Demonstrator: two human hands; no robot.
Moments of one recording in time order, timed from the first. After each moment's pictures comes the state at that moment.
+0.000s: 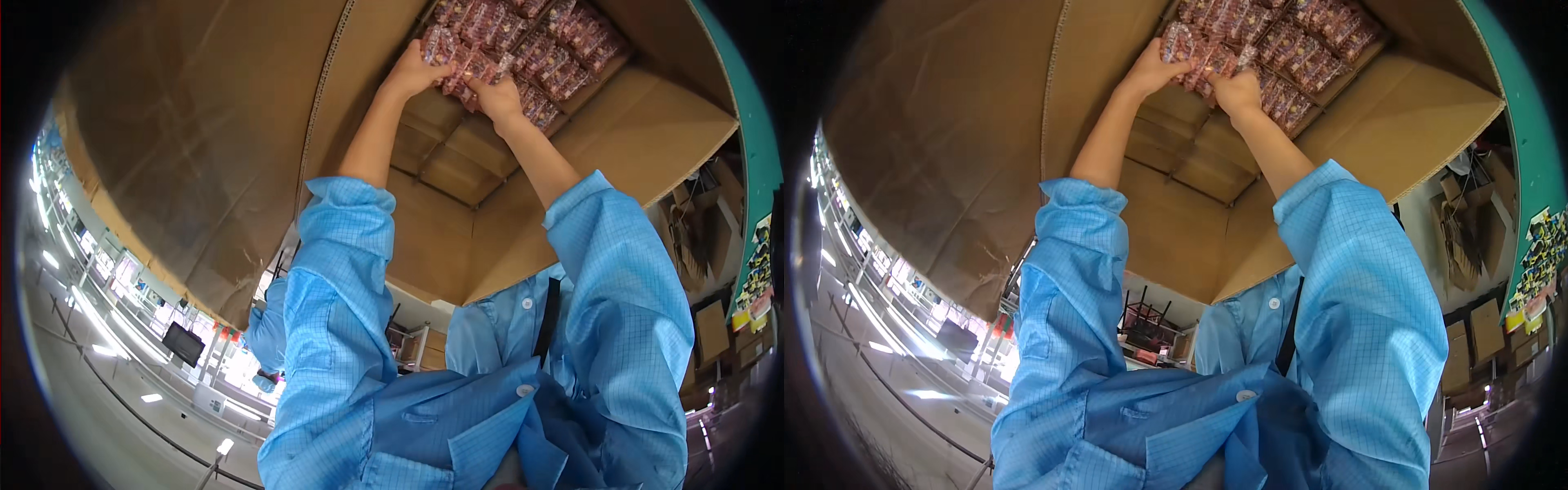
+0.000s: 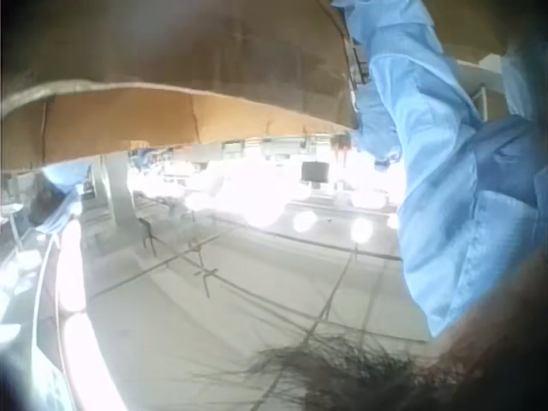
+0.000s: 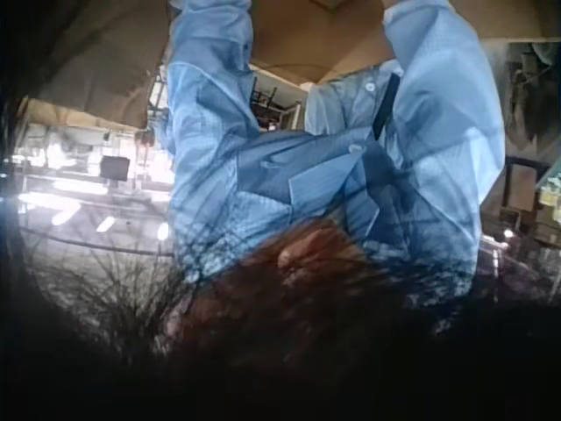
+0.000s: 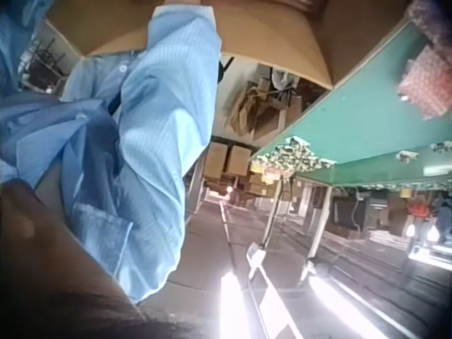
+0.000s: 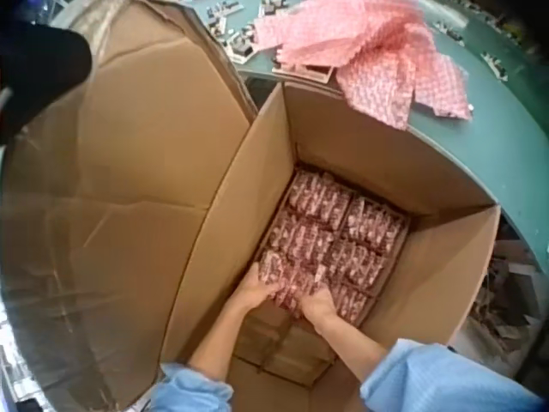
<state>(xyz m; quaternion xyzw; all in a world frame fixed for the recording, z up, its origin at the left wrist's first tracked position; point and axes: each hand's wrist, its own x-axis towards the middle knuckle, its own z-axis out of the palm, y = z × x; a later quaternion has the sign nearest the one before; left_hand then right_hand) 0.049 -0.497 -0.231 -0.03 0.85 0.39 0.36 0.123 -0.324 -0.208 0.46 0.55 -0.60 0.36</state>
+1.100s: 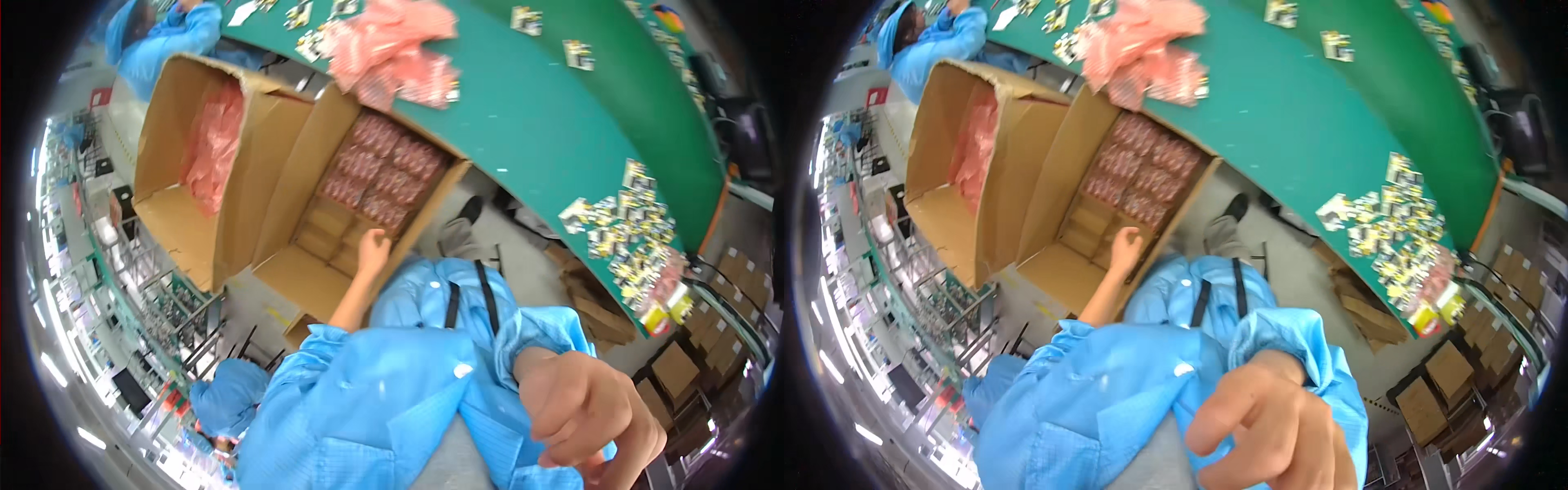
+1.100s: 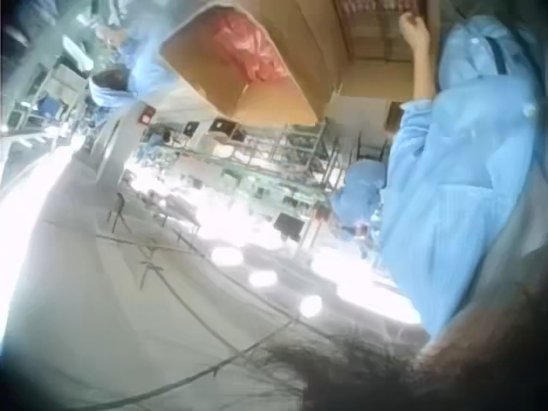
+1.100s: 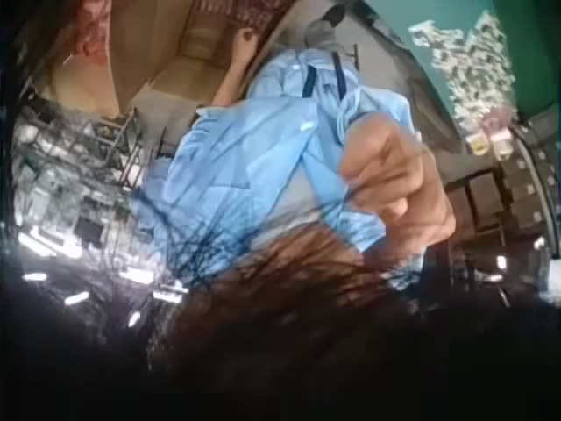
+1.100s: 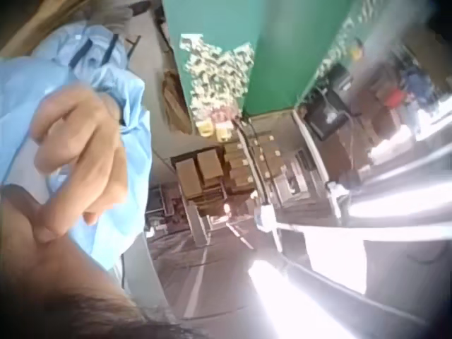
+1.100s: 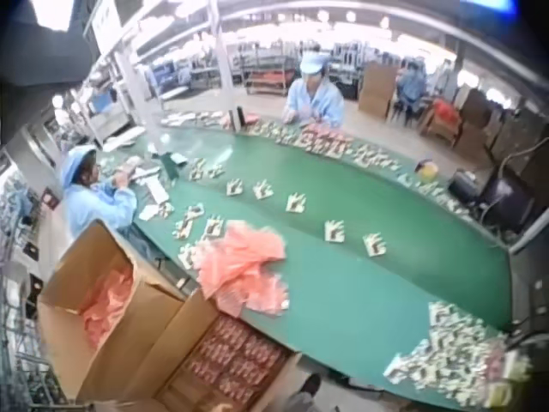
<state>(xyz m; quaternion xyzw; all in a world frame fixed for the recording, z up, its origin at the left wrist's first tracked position) 0.245 -0.285 -0.026 -0.11 0.89 0.38 0.22 0.176 0.002 0.390 -0.33 0.30 -0.85 -0.28</state>
